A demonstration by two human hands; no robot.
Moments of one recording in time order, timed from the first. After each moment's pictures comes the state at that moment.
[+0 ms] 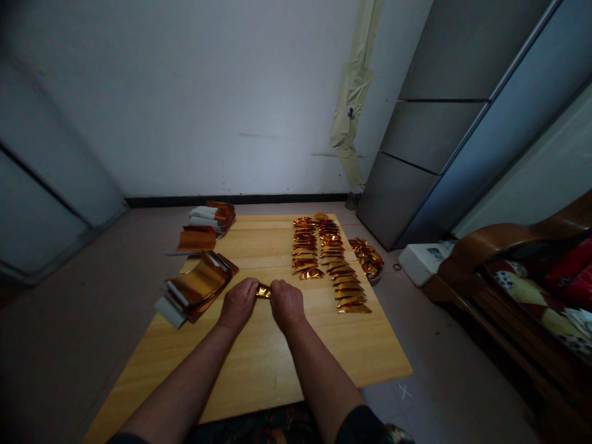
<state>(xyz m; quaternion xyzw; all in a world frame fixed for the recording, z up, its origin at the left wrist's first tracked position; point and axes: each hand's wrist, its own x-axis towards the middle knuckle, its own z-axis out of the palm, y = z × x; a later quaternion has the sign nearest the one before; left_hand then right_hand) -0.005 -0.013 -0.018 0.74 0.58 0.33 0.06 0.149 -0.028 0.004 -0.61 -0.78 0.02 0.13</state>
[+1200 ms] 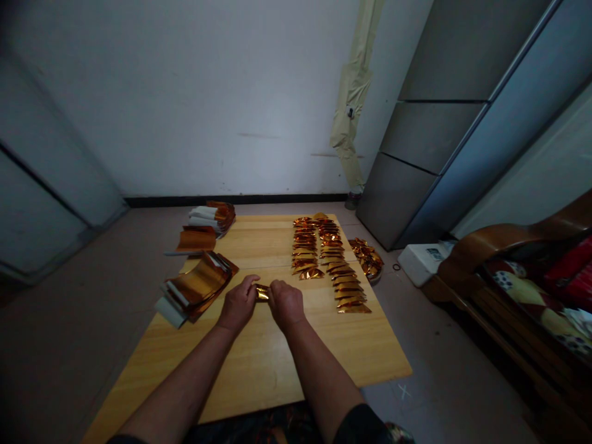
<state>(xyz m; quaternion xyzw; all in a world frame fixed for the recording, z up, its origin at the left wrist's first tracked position) -0.005 -0.016 -0.017 0.72 0.59 0.35 0.09 0.148 -0.030 0.002 -0.61 -0.78 0.03 0.17</state>
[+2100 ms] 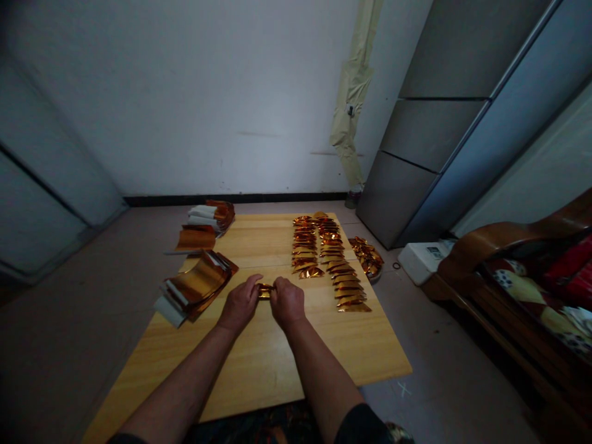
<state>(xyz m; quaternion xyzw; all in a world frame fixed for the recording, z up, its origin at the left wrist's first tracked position) -0.005 -0.016 -0.024 0.77 0.55 0.33 0.04 0.149 -0.028 0.004 -0.64 -0.72 0.10 0.26</state>
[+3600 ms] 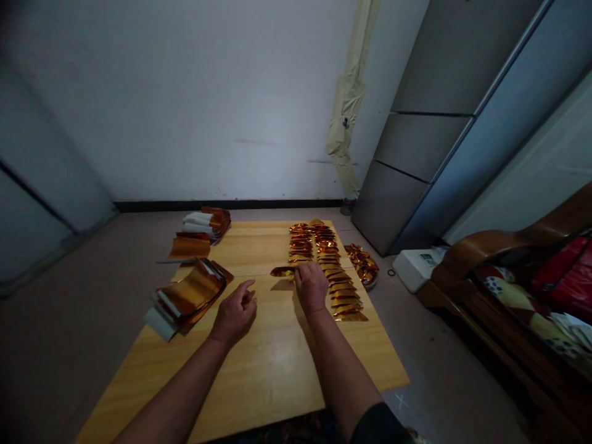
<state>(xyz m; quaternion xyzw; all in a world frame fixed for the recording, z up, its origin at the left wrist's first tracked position) -0.002 -0.020 -0.010 0.70 0.58 0.38 0.14 0.211 0.005 0.037 -0.63 -0.70 -0.09 0.32</state>
